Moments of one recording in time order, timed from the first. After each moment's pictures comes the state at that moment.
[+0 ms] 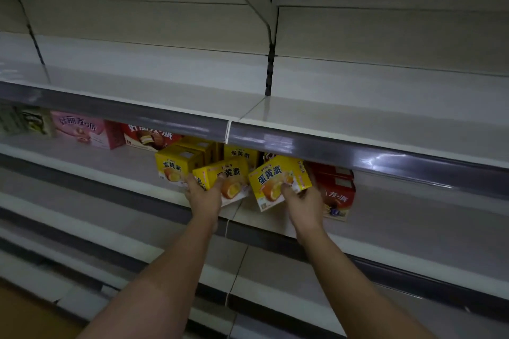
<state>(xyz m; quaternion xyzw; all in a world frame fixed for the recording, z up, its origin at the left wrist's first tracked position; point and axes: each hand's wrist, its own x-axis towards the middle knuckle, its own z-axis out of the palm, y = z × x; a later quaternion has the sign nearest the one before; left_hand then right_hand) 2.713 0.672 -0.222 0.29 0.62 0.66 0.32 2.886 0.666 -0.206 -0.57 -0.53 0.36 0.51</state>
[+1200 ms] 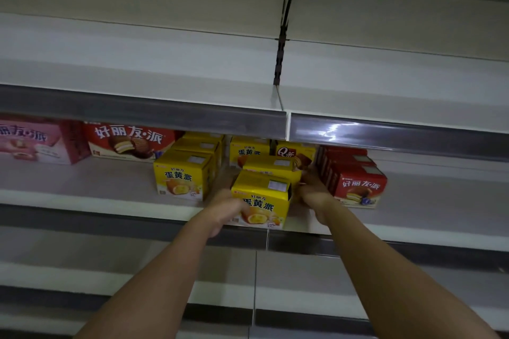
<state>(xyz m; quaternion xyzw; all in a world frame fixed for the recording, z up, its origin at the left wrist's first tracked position) 2.630 0.718 -0.242 0.54 0.57 0.32 0.53 2.825 0.730 -0.230 -0.63 -0.49 0.41 0.45</state>
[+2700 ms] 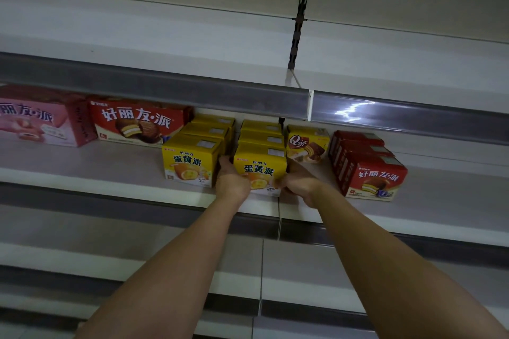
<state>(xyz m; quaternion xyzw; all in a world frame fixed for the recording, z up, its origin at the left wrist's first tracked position) 2.640 0.746 -0.255 0.49 0.64 0.46 0.36 2.782 0.737 -0.227 -0.59 -0.60 0.44 0.31</state>
